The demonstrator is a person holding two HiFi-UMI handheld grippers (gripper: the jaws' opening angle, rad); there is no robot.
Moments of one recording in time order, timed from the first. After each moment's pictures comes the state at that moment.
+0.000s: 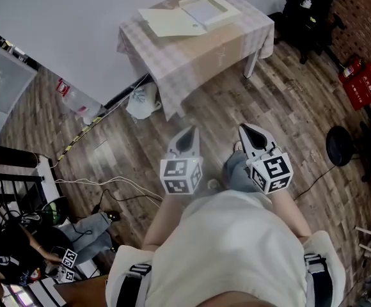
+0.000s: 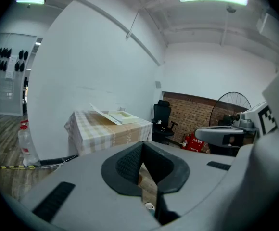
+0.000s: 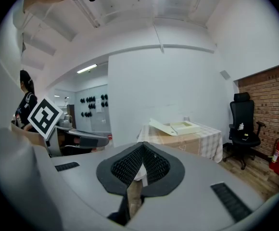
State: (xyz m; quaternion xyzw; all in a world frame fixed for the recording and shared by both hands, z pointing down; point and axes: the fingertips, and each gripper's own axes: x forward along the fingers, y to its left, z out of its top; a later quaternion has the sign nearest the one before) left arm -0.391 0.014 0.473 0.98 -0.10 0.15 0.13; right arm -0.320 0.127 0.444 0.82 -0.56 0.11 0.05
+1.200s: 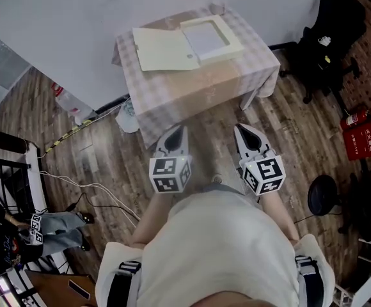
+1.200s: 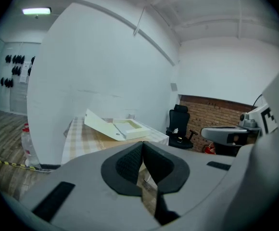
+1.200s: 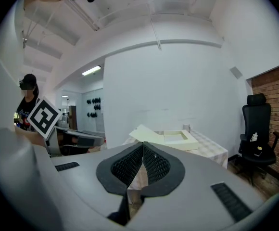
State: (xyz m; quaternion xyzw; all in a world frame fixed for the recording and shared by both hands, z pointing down) left arm -0.183 -0.047 0.451 0.96 -0.20 0.13 0.14; right arm -0.082 0.068 0.418 0.78 -0.61 0.09 0.05
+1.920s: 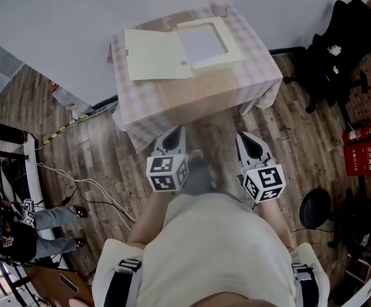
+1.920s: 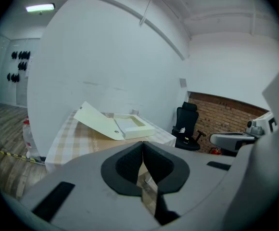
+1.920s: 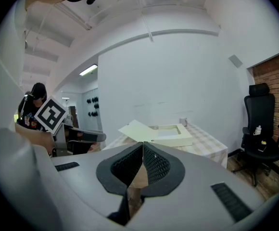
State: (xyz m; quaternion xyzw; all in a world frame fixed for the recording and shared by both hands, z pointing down) left arm -0.091 -0.069 0.472 0.95 -0.23 0.15 0.17; right arm 0.017 0.064 0.444 0.77 -0.62 0.13 0.05
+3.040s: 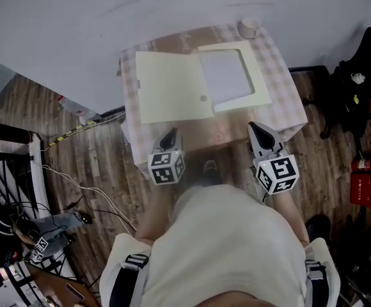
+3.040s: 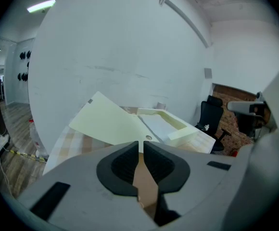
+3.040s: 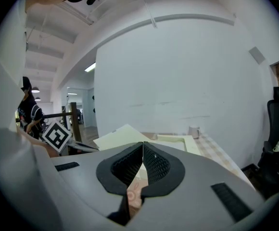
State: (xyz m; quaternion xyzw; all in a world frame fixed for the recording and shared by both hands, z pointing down) left arm -0.030 -0.278 0.551 0.91 -0.30 0.21 0.20; right arm 0.141 -0.139 0.438 0.73 -0.67 0.12 0.08
